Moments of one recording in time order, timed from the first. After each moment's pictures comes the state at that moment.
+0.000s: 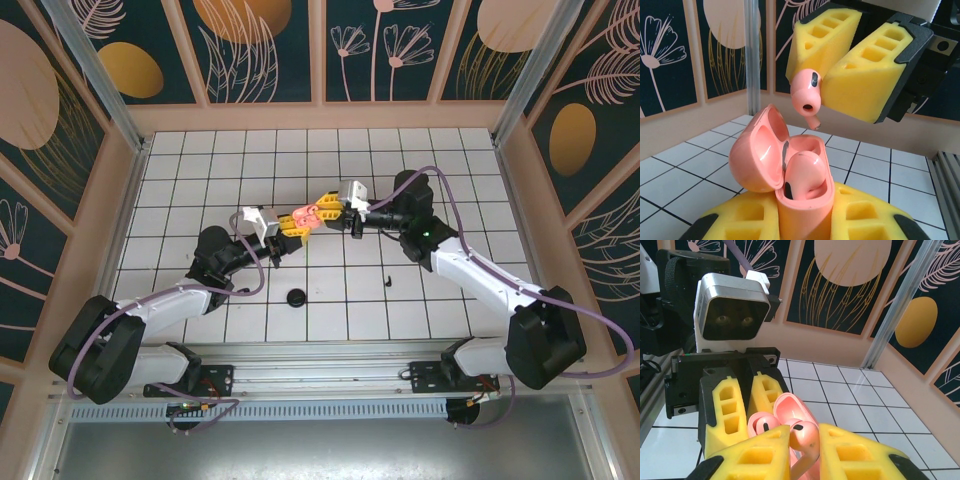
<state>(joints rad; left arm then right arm) -0.54 1.29 0.46 0.96 0.62 -0.14 0.56 1.31 0.90 0.32 -0.85 -0.39</state>
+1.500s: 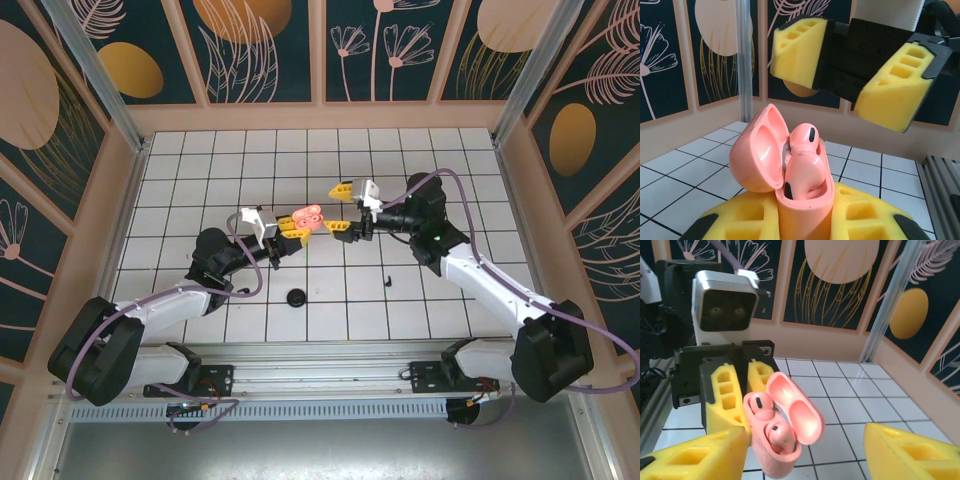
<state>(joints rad) -0.54 1.28 0.45 0.99 0.65 -0.16 0.51 1.24 0.86 0.28 -0.87 -0.32</state>
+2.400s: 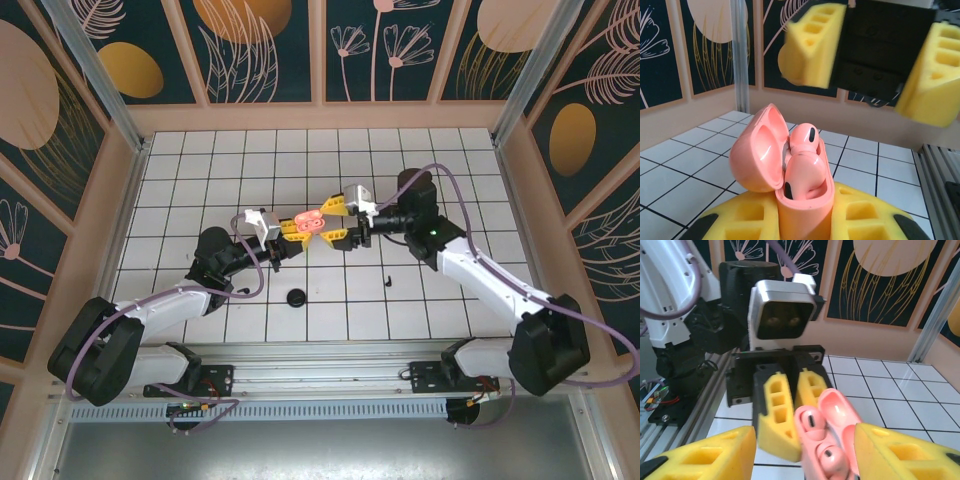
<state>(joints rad) -0.54 1.28 0.45 0.93 0.66 -0.13 0.54 1.26 0.91 0.13 -1.02 -0.38</state>
